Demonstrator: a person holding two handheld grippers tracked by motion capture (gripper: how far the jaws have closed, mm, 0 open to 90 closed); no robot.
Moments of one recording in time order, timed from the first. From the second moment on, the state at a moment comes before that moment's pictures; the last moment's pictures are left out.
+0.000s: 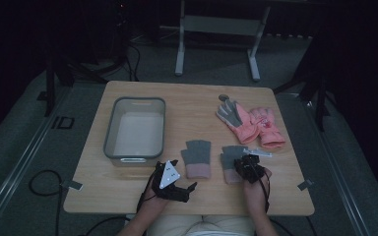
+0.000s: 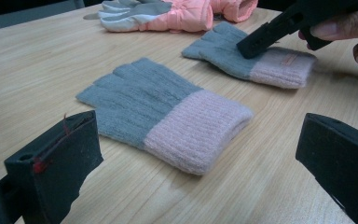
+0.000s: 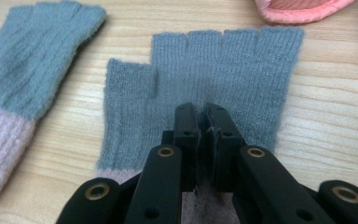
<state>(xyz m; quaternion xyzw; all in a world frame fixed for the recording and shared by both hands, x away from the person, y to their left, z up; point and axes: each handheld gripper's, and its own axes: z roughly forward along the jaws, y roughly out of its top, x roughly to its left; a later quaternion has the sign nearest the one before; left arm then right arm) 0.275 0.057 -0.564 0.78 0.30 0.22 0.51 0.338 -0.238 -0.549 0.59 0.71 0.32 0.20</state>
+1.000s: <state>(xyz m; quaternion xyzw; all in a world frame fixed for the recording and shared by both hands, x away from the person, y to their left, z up) 0.275 0.056 -0.564 0.78 0.29 0.22 0.51 0.366 -0.277 -0.529 0.39 0.85 0.32 0.14</state>
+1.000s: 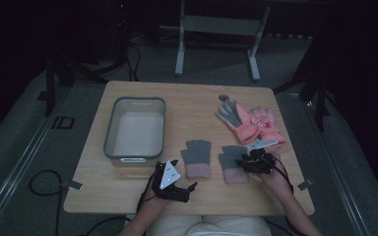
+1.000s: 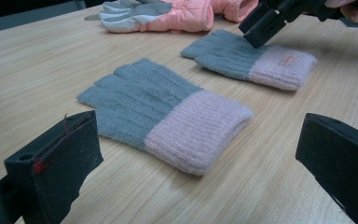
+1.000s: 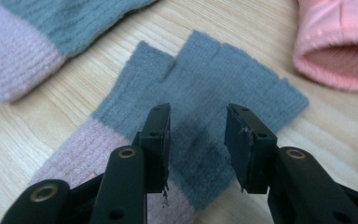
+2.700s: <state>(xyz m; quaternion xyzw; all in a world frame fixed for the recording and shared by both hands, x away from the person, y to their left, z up) 0.275 0.058 -0.564 0.77 0.29 0.22 0.52 0.362 -0.224 -0.459 0.41 0.82 0.37 0.16</state>
